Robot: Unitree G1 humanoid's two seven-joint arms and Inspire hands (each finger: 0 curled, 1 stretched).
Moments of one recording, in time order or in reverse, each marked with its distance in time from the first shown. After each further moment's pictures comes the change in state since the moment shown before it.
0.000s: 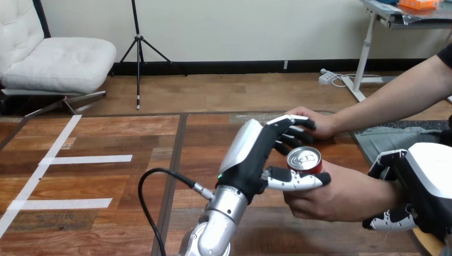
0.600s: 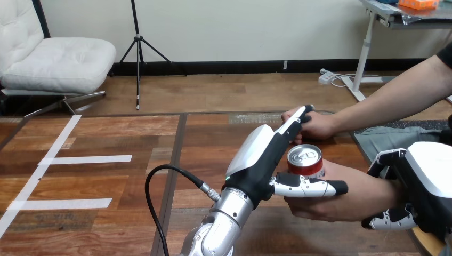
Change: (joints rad) left arm 0.002 0.002 -0.013 -0.014 0.041 0.024 -0.051; right arm 0.000 0.000 -0.007 0.001 0.003 -0.017 -0.002
